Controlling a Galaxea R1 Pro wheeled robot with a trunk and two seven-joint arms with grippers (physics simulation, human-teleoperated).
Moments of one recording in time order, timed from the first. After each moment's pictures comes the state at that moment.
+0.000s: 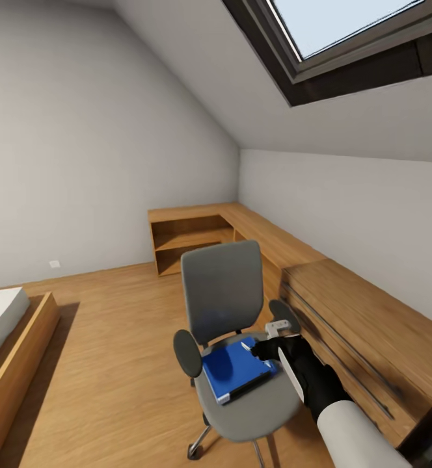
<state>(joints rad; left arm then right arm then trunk) 0.21 0.17 -0.04 -1.17 0.54 0.11 0.35 -0.64 0.06 0.10 -0.81 0.11 0.66 0.11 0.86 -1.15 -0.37</state>
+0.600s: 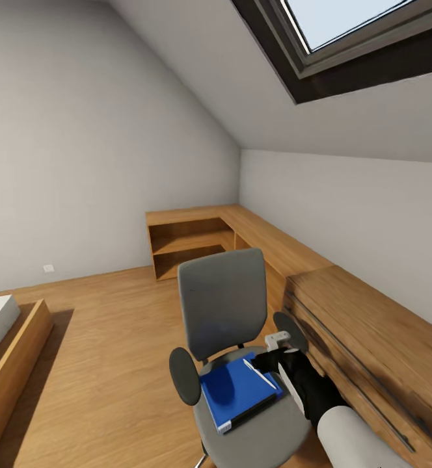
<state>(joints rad) 0.21 0.17 -0.04 -1.17 0.54 0.11 0.35 -0.64 0.06 0.11 -0.65 0.14 0.49 0.11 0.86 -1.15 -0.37</state>
